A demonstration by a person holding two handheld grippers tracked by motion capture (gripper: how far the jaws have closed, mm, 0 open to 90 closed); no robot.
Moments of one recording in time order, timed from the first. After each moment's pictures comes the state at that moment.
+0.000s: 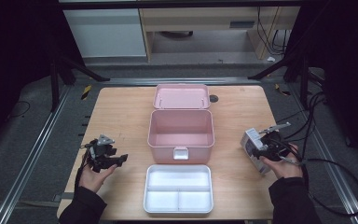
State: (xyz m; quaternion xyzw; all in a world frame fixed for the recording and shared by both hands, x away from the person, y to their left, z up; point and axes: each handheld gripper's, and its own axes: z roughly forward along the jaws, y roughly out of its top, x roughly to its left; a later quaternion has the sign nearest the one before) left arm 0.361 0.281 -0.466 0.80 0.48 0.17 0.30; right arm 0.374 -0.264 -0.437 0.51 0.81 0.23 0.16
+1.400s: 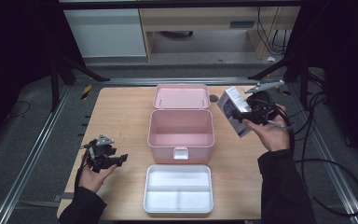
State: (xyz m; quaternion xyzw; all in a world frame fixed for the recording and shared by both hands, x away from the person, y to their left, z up) left arm 0.361 0.282 -0.467 0.80 0.48 0.17 0.31; right arm 0.411 -0.198 -0.318 0.44 0.81 0.35 0.19
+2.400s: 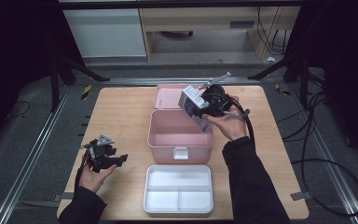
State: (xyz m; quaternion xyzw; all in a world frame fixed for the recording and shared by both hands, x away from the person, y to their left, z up) left arm 0.362 0.283 -0.468 0.81 0.48 0.17 0.30; right arm 0.449 -0.096 -0.329 0.36 0.85 0.35 0.15
